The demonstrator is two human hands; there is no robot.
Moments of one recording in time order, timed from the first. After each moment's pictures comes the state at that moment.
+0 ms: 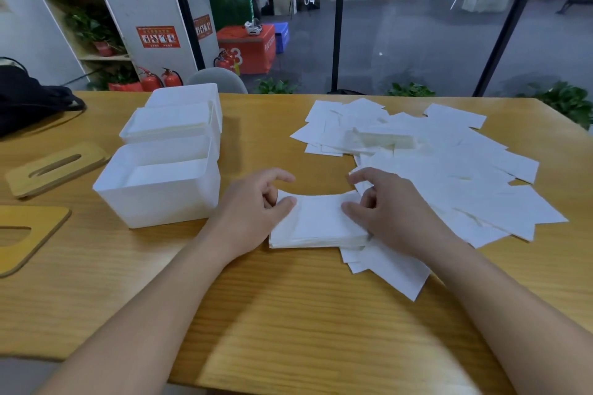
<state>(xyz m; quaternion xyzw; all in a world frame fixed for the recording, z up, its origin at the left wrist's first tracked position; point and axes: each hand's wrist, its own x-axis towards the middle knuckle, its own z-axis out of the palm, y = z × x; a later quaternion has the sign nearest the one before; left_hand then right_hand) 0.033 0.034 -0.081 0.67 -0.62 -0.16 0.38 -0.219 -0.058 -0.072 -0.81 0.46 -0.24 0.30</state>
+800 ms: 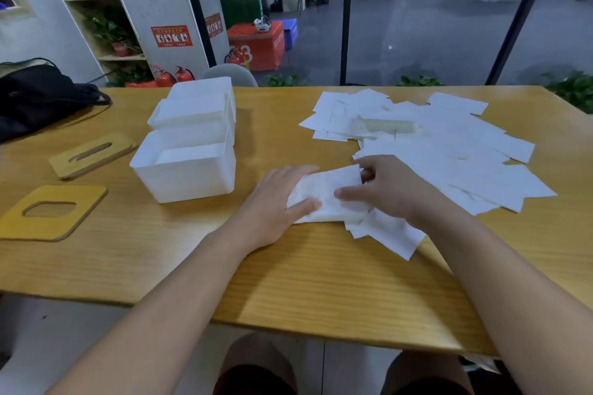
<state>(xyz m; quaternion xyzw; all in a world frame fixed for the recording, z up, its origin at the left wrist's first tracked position) 0.010 0.060 -0.090 0.66 -0.69 -0.16 0.27 -0.220 -0.038 -0.052 -0.76 0.46 -0.20 0.42</state>
